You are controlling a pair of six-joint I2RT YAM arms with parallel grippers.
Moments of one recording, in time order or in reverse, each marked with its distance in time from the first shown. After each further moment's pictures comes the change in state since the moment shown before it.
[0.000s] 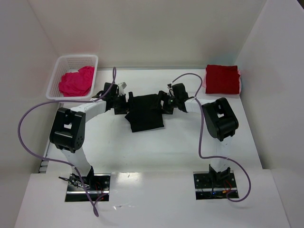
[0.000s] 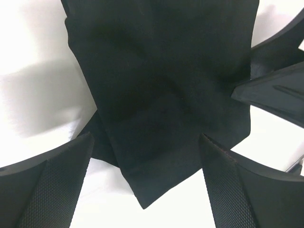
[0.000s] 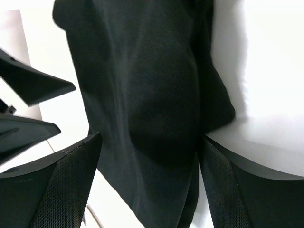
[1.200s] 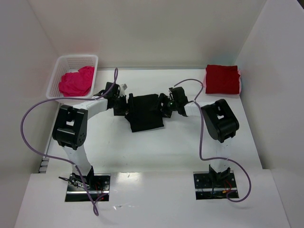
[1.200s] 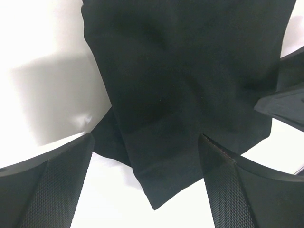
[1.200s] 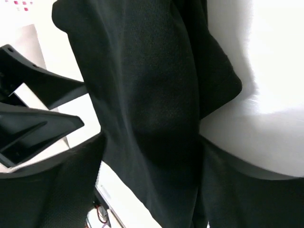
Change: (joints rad) left arm 0.000 0.055 0.053 -0.092 -0.028 0.030; right arm 0.021 -0.042 -0.096 0.079 0.033 0.182
